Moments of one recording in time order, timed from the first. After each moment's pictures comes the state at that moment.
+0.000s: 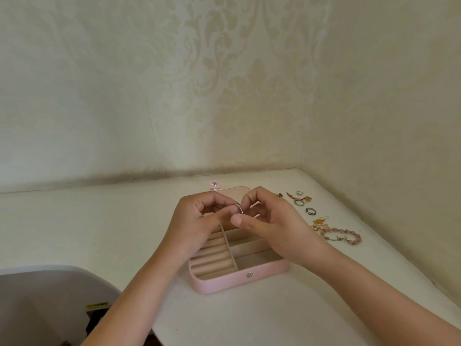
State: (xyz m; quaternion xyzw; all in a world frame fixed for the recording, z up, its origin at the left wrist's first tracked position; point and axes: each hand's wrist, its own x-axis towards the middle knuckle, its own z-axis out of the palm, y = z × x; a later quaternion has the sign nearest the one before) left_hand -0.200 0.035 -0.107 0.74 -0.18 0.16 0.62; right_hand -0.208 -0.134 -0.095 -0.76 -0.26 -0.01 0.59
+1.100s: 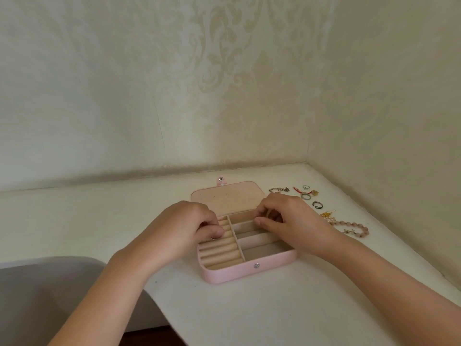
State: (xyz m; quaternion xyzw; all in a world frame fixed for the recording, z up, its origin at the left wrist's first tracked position) left_hand -0.224 0.074 -0.091 0.96 -0.18 0.05 0.20; right_hand -0.193 -0.155 -0.105 -0.91 -0.28 -0.09 0.30
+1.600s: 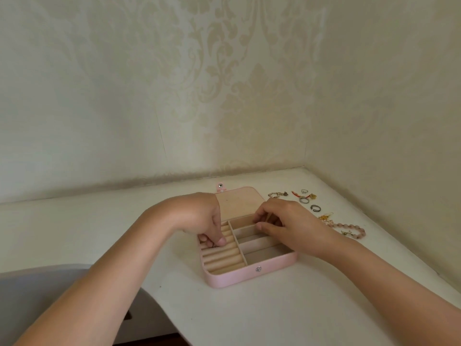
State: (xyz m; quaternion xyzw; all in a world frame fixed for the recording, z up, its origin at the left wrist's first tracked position) left_hand -0.194 0.053 -0.047 0.96 -0.14 -0.20 0.13; right_hand -0.191 -0.158 -0.106 -0.91 -0.29 -0.08 0.29
